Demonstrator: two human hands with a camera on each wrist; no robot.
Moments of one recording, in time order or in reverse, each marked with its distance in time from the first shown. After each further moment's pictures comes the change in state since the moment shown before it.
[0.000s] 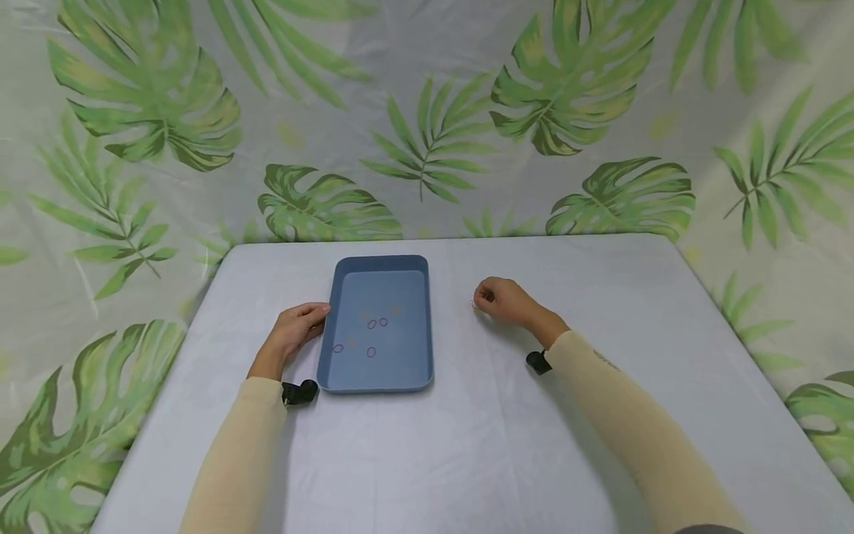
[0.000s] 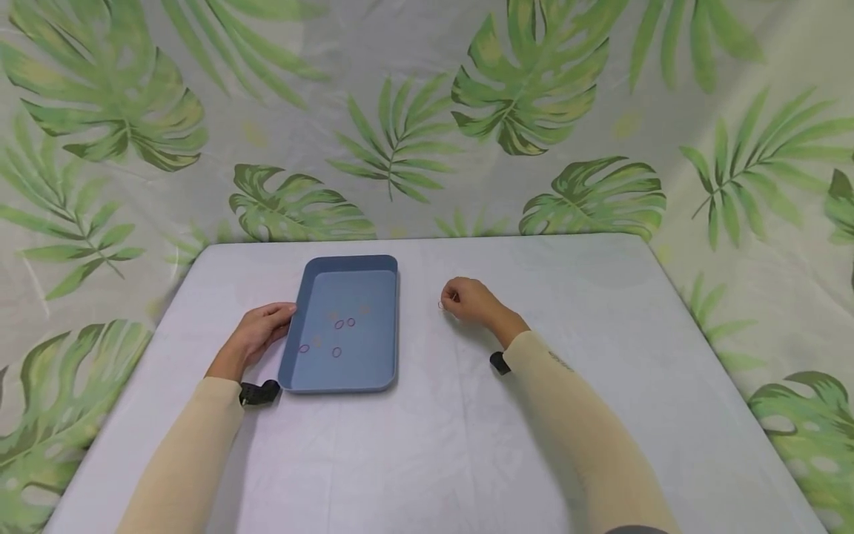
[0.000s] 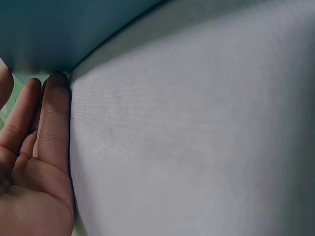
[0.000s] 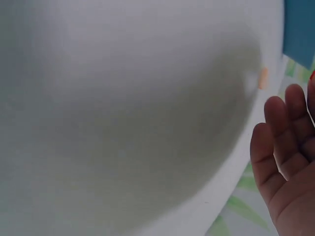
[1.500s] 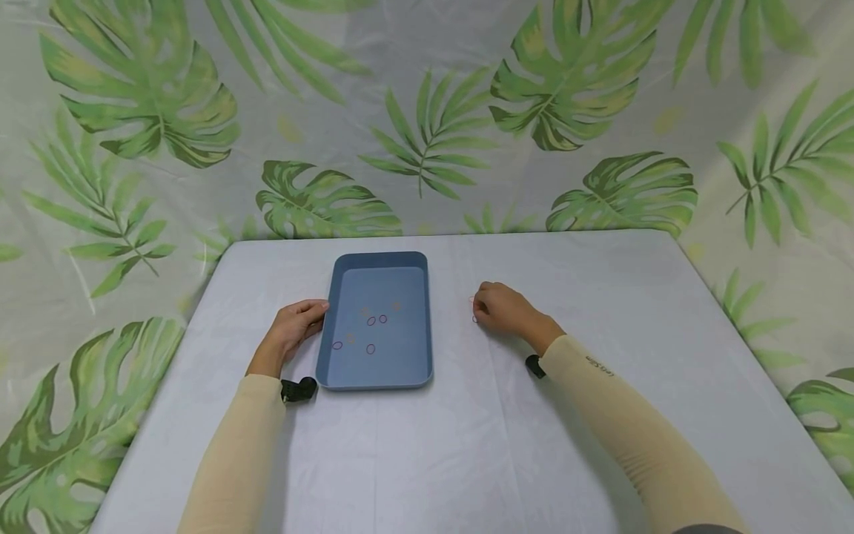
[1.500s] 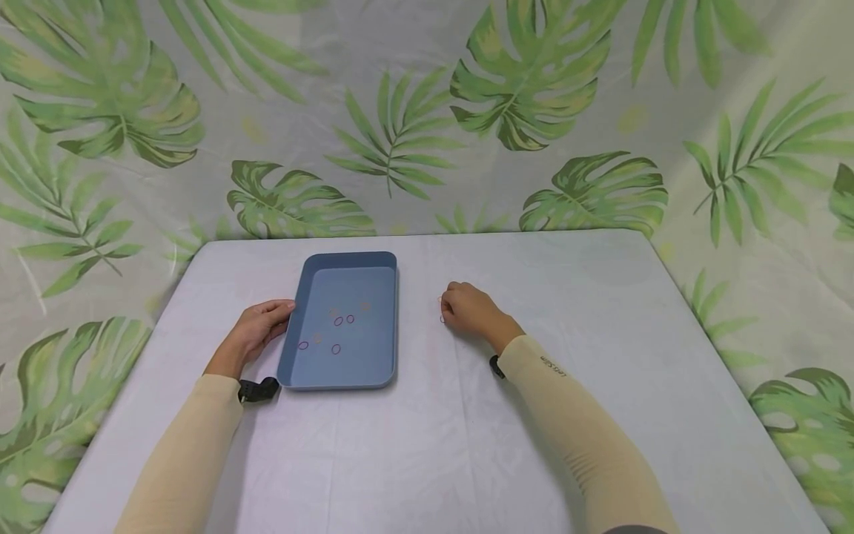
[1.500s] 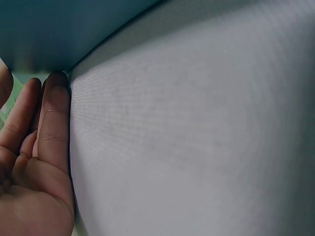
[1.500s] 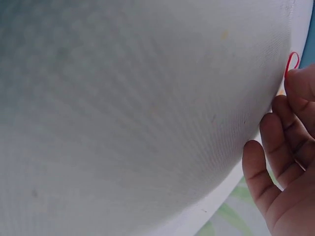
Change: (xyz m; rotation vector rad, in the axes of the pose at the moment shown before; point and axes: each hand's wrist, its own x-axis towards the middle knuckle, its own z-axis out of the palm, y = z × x) left_hand 0.001 0.002 0.001 0.019 0.006 -0.016; right_hand -0.007 0.000 0.016 -0.268 -0.008 -0.115
